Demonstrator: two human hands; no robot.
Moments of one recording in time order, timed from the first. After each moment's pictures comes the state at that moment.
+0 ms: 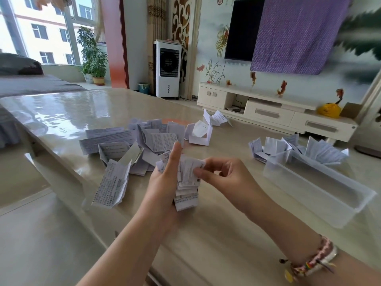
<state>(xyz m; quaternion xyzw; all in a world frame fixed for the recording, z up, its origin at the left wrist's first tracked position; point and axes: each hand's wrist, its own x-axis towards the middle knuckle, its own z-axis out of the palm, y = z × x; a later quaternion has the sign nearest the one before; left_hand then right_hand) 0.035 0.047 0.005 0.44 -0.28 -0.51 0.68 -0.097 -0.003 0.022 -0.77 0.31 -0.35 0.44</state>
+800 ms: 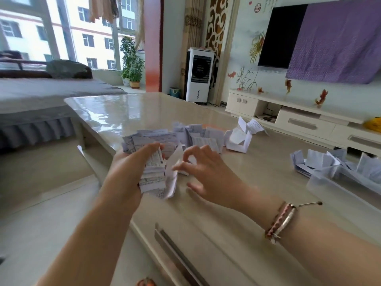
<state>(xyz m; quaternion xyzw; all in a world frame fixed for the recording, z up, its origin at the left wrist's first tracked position) 0.141 0.116 0.034 0.48 -0.24 -0.35 0.77 0.004 -0.015 0.004 -0.96 0.12 -0.23 -0.10</state>
